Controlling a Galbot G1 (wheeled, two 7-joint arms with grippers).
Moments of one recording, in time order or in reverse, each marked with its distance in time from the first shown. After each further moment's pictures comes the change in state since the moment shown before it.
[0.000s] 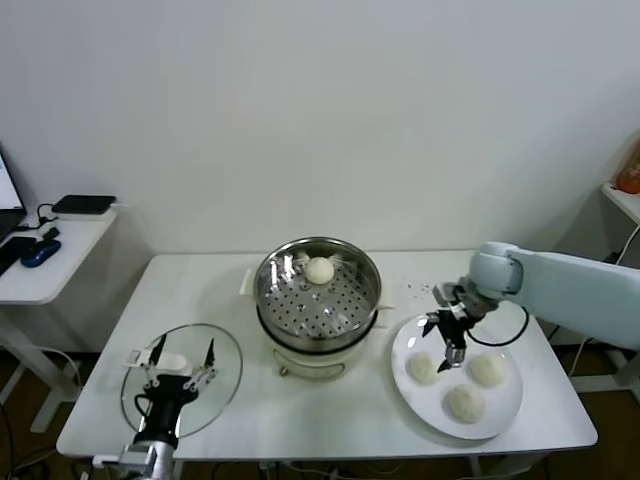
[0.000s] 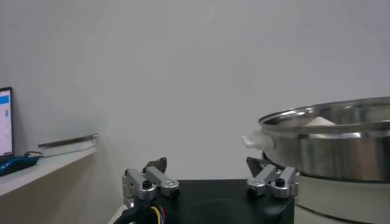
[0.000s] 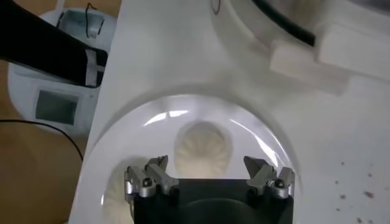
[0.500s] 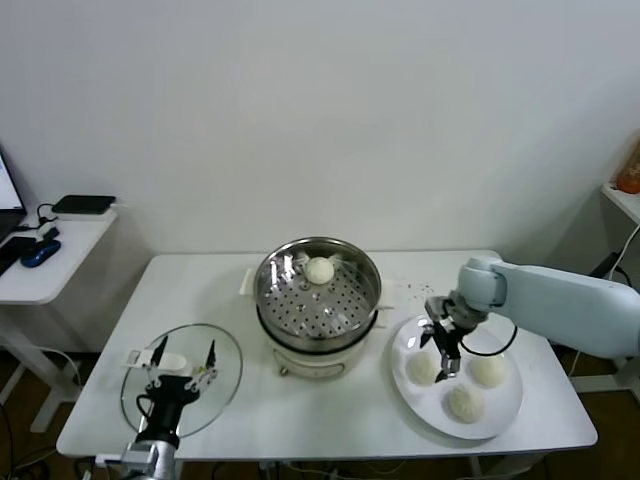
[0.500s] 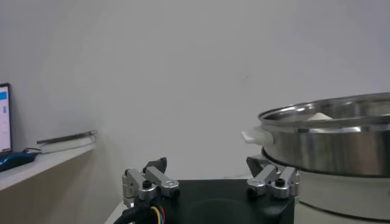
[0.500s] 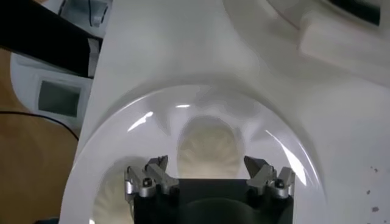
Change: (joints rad) left arm -0.006 0.000 0.001 0.016 0.001 -0.001 0.000; right arm -0.086 0.036 0.047 -0.069 -0.068 0.006 -0.006
